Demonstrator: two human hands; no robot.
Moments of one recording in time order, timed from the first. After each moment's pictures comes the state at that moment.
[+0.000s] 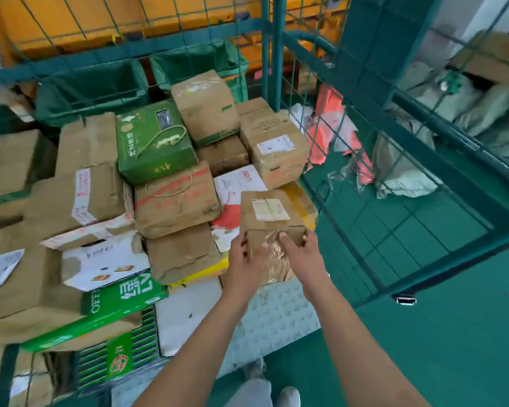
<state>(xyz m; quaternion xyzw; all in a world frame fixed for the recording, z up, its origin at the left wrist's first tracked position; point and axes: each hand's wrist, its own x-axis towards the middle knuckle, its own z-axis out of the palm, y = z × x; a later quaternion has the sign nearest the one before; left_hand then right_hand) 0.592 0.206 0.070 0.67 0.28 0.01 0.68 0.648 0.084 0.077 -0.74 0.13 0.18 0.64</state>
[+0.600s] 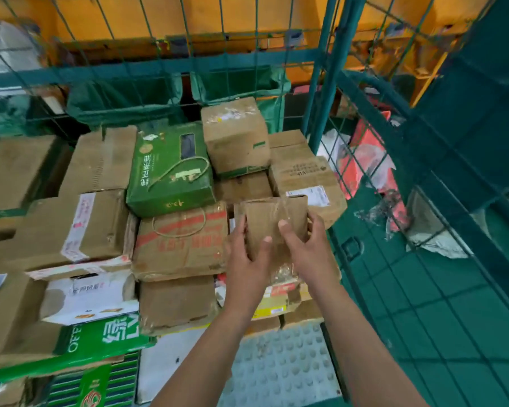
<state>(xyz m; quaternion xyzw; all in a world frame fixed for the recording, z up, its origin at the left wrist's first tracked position) 0.774 0.275 0.084 0.70 0.27 0.20 0.63 0.851 0.174 0.112 -0.79 -0.02 0.14 0.60</state>
